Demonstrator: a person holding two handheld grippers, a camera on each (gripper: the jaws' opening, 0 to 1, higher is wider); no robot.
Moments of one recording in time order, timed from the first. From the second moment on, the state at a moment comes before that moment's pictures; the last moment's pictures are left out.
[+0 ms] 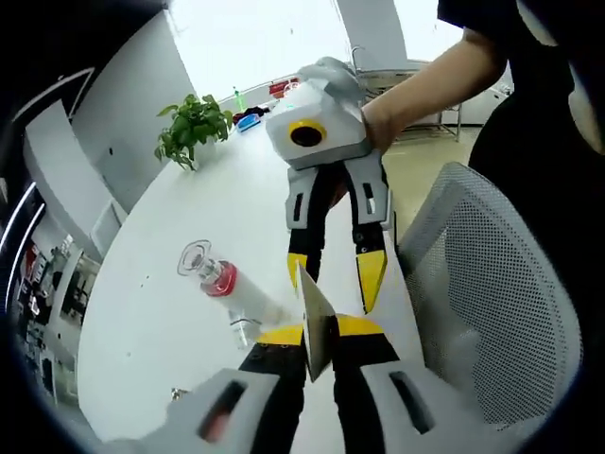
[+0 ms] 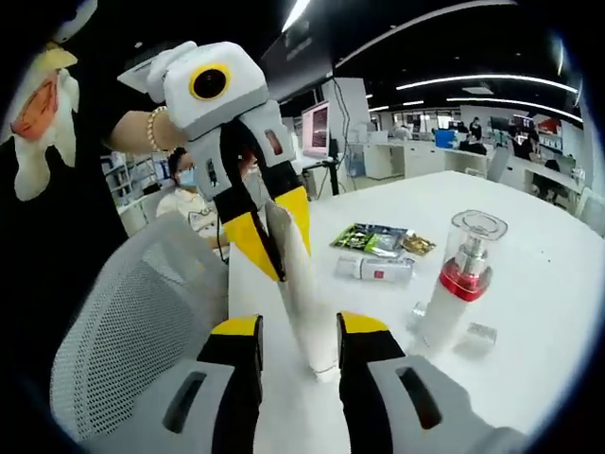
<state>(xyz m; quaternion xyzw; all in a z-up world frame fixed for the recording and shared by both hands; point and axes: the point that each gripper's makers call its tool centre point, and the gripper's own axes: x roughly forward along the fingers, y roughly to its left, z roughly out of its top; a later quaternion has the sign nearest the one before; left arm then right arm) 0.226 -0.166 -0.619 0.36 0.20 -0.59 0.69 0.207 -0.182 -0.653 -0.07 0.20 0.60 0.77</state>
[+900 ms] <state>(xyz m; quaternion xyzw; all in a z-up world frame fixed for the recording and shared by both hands) 0.301 -0.176 -0.613 0.34 0.18 -0.57 0.72 0.200 -0.227 -0.669 -0.01 0.23 0.51 0.83</state>
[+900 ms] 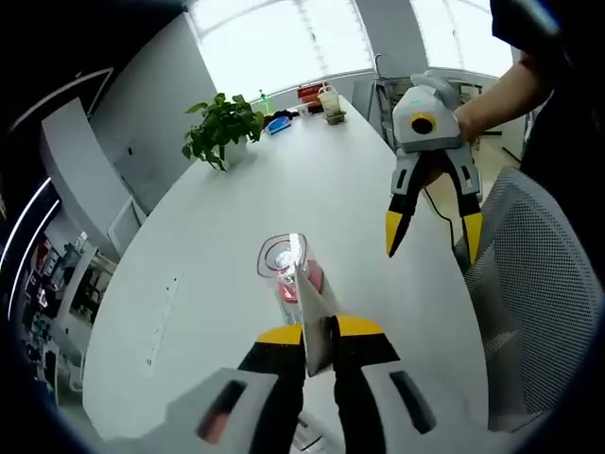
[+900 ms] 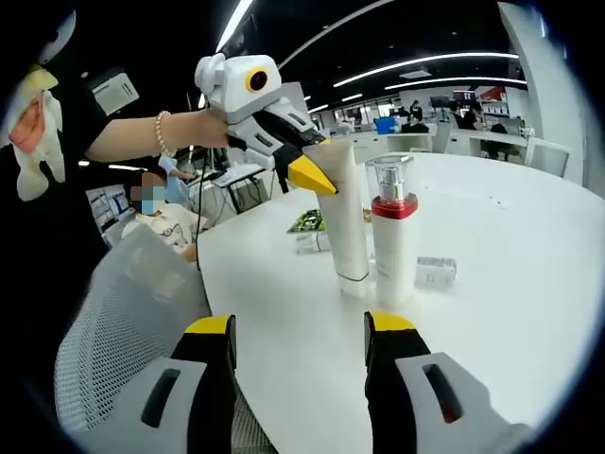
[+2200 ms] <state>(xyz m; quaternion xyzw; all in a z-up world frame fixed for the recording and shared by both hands) 0.331 -0.166 -0.623 0.25 0.21 -0.55 0.77 0.197 -0.231 -0.665 -0.01 0.24 0.48 0.84</state>
